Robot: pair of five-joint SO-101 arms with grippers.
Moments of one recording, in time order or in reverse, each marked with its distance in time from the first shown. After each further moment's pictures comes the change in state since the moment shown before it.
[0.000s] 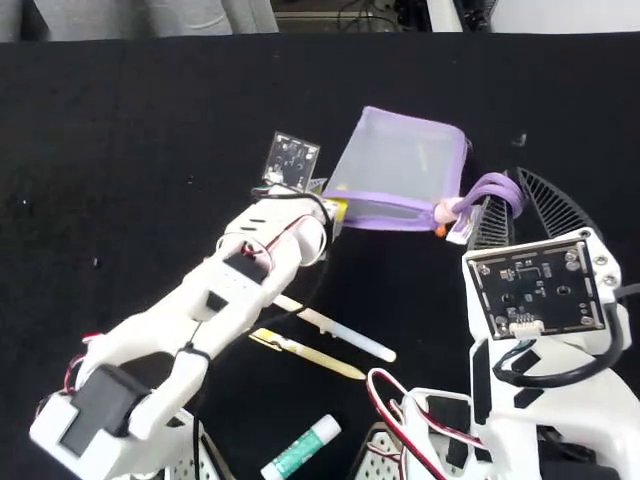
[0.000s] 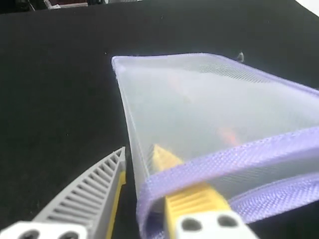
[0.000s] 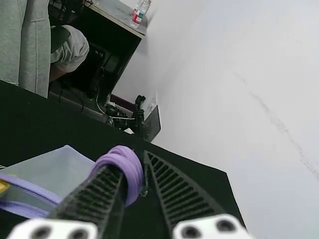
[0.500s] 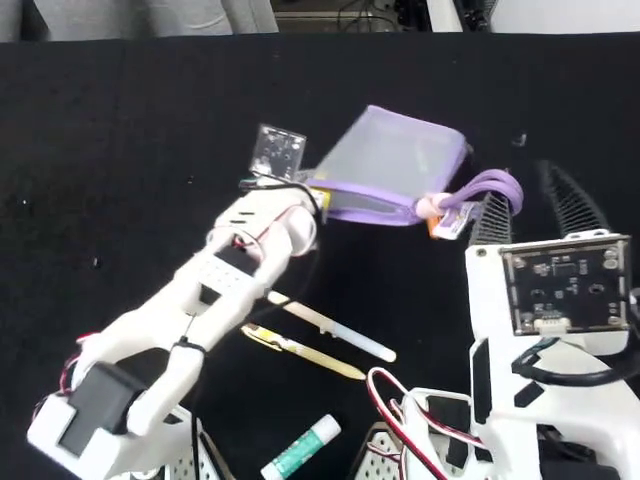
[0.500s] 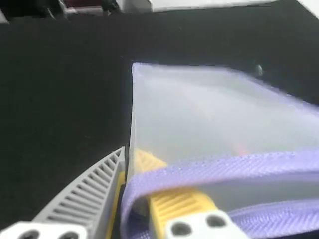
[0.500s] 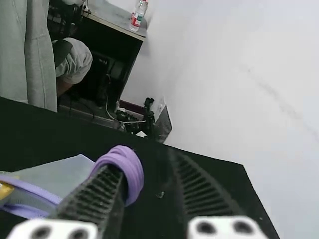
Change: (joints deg) left arm -4.5 -2.3 -0.4 1.4 0.1; right arm 0.0 0.0 0.0 0.0 -7.9
